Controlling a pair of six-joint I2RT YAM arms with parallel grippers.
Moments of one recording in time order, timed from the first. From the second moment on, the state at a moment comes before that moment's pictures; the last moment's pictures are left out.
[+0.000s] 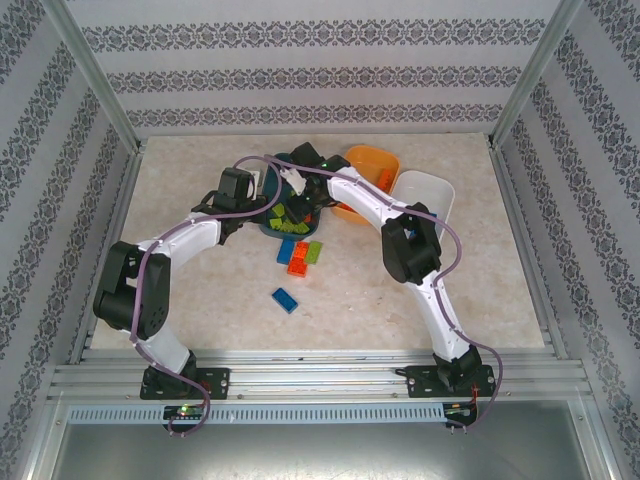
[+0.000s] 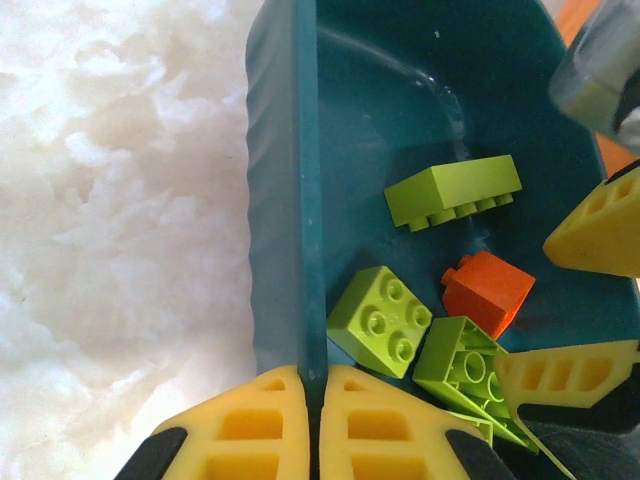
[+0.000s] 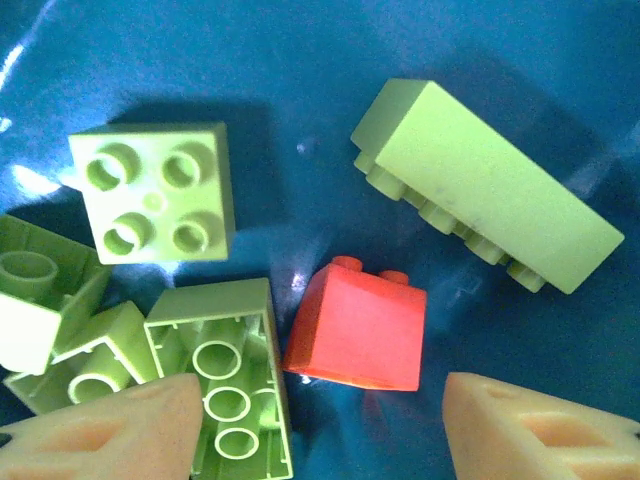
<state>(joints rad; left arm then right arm) -0.28 1.66 1.07 -0.15 0.03 -0.21 0.60 2.40 2.16 -0.95 -0.12 -0.09</state>
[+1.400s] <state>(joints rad) -0.32 1.45 0.96 -0.28 0.03 -0.06 0.60 1.95 1.36 -0.38 -0.45 -0.62</state>
